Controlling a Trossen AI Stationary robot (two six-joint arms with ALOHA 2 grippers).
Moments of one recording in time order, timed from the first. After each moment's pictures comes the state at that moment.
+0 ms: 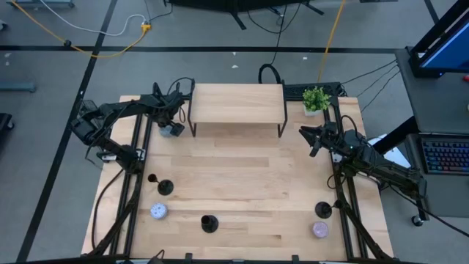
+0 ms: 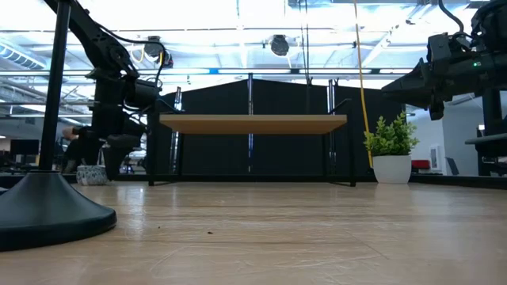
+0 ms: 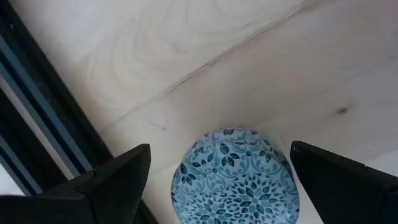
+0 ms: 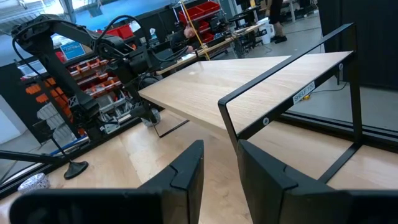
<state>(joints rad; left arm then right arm) 0.87 1.48 0.78 -0.83 -0.18 -0.16 -0.43 0.01 0.07 -0.10 0.08 0.38</state>
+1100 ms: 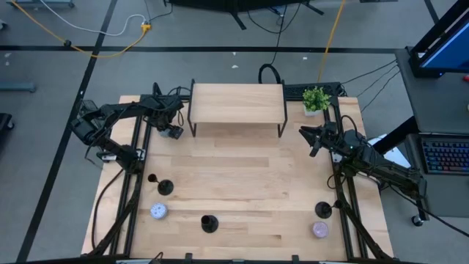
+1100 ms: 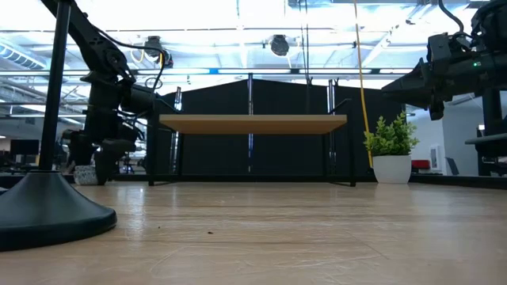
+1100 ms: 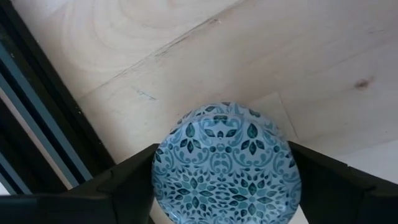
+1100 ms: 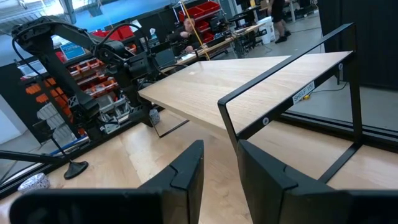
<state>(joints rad) 0.87 1.48 0.73 -0.81 -0.17 -0.21 -0.43 0.01 0.07 -0.10 0.08 0.38</state>
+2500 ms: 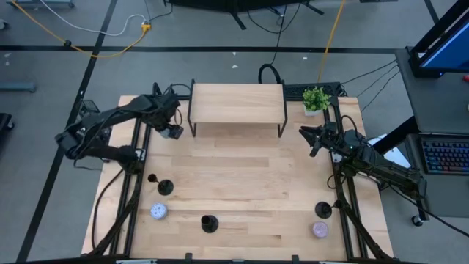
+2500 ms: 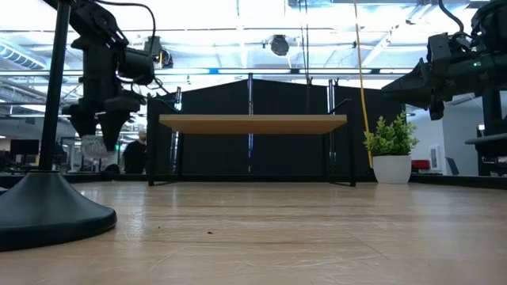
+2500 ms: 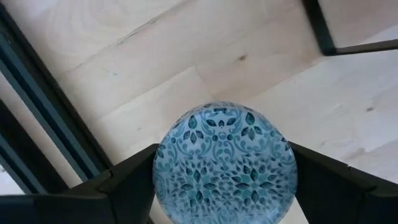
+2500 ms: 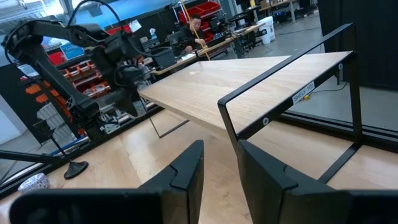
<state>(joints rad) 0.78 1.25 0.82 -1.03 -0.03 -0.31 -0.43 0.01 0.07 -0.10 0.08 0.38</state>
